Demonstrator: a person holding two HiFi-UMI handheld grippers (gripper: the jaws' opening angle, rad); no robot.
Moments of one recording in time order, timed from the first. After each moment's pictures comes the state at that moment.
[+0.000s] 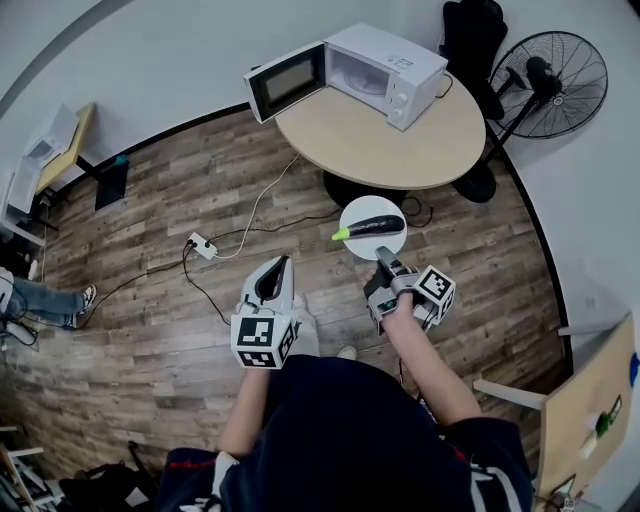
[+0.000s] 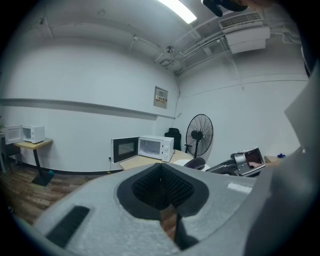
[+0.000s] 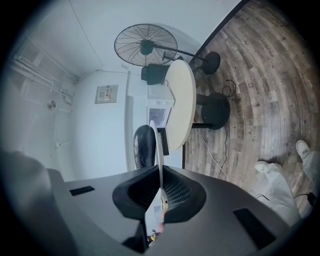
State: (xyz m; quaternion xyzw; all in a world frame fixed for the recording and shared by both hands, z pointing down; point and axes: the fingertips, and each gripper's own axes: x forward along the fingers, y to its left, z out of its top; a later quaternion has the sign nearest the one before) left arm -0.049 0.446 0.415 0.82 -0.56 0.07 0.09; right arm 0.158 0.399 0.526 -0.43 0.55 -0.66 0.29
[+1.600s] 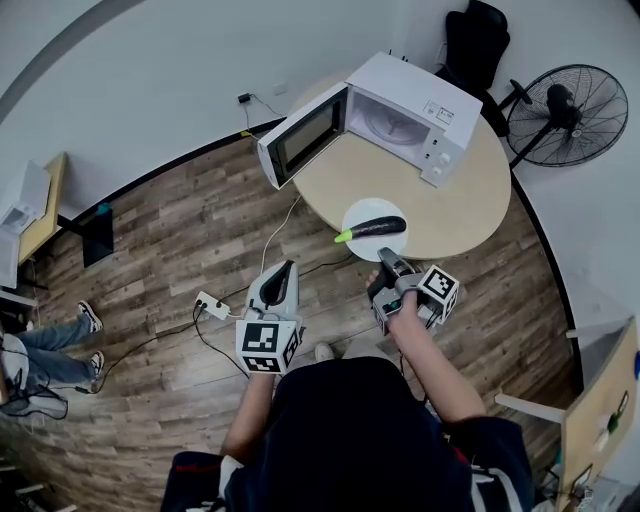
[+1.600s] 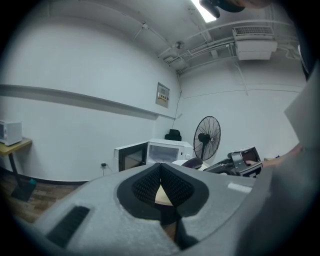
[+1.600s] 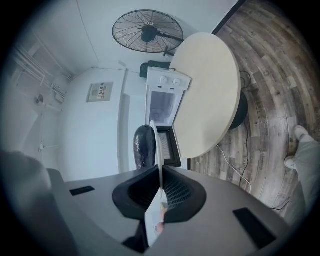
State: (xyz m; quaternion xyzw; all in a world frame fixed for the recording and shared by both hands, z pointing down) left arm -0.199 0.138 0.413 0.86 -0.50 0.06 0.10; right arm 0.013 0.112 0.518 -0.47 0.52 -0.64 0.32
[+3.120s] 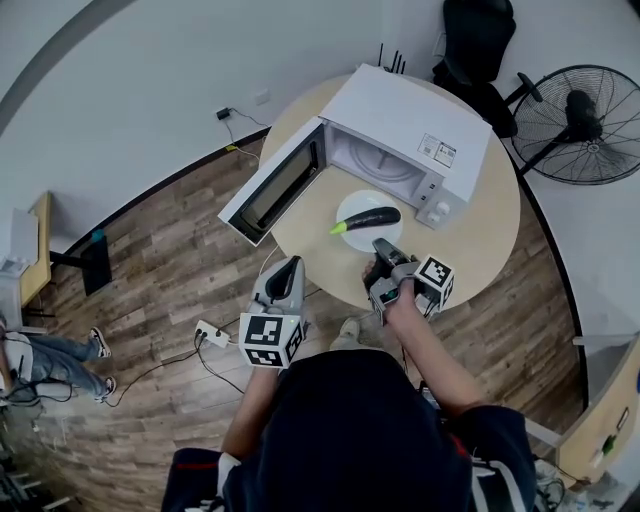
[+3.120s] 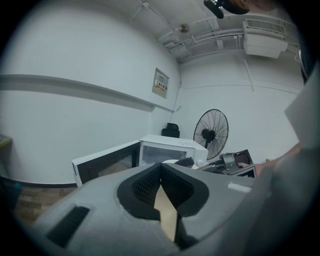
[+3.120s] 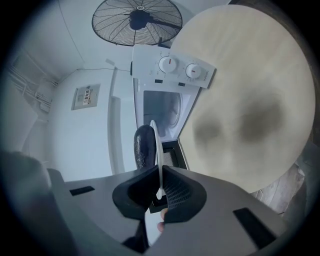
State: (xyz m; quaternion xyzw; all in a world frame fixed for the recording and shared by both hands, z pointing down) left arm -0.089 -0.089 0.427 0.87 -0.46 0.09 0.13; right arm 0.095 -0.114 0.540 -0.46 0.49 -0.67 0.32
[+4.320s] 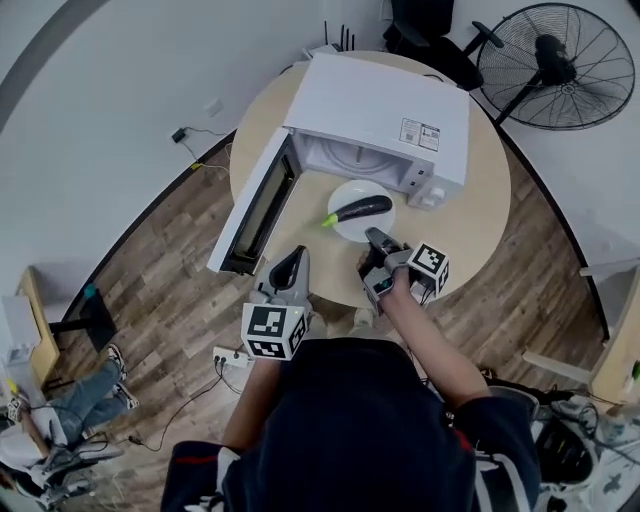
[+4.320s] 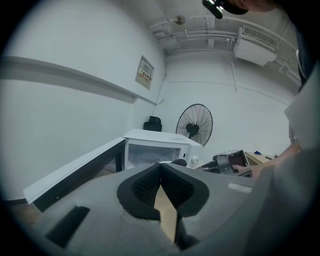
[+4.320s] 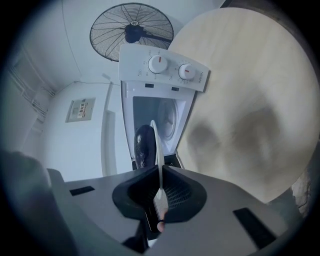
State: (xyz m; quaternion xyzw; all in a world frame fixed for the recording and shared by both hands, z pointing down) left arm -0.056 -0.179 0.450 0.92 -0.34 0.12 0.13; right arm 0.102 -0.167 0.571 -0.51 0.43 -0.64 0.38
